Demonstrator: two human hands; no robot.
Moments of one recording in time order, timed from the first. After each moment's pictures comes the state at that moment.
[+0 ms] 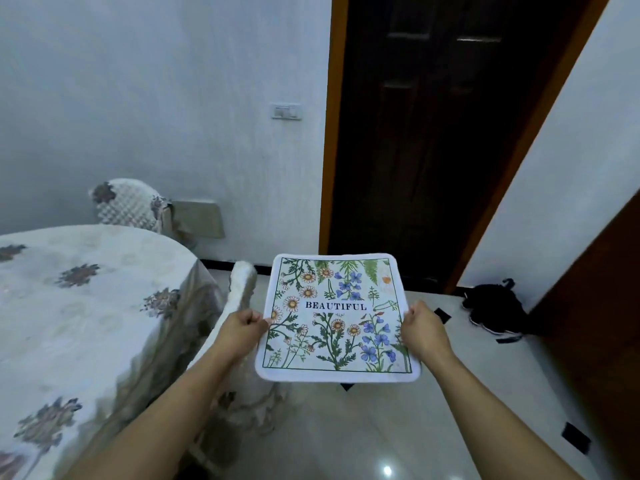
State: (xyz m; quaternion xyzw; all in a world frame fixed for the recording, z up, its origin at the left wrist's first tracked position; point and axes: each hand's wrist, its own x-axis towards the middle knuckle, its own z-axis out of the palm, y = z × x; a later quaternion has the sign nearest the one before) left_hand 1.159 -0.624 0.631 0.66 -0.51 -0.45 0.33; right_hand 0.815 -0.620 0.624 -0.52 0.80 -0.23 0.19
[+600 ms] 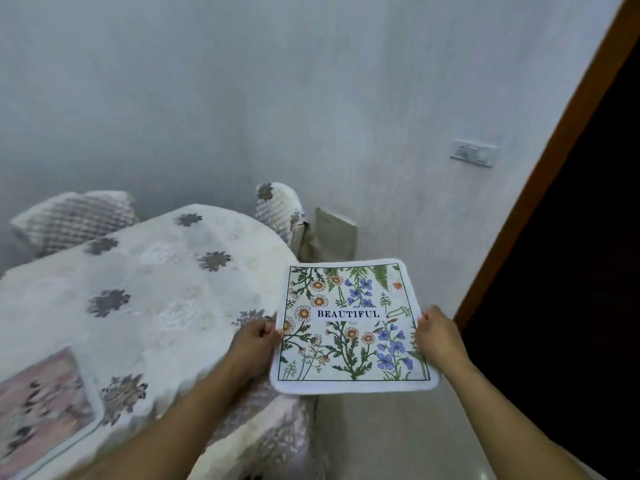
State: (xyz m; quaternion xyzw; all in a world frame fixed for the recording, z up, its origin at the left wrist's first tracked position) left_hand 1.254 -0.789 0.622 0.75 -0.26 -0.38 0.48; right_hand 0.976 -0.987 0.638 -0.74 0.60 -0.16 0.25
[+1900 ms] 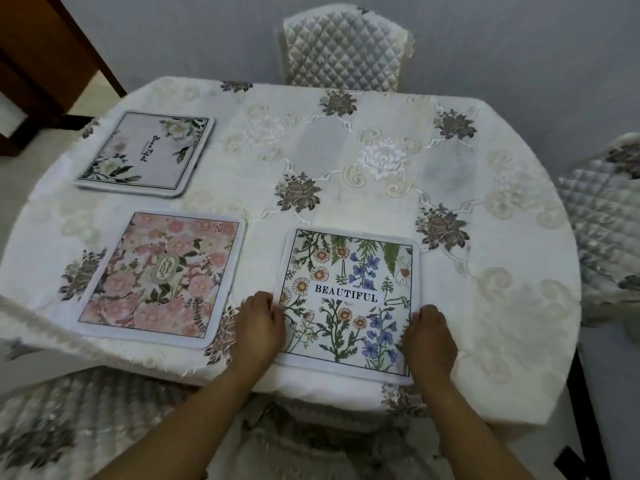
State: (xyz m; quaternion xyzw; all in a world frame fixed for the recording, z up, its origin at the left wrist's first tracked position) left_hand 1.552 -0.719 0.404 0.96 0.09 0.00 0.26; right_hand 1.514 -1.004 0.391 -0.94 0.27 -0.05 0.22
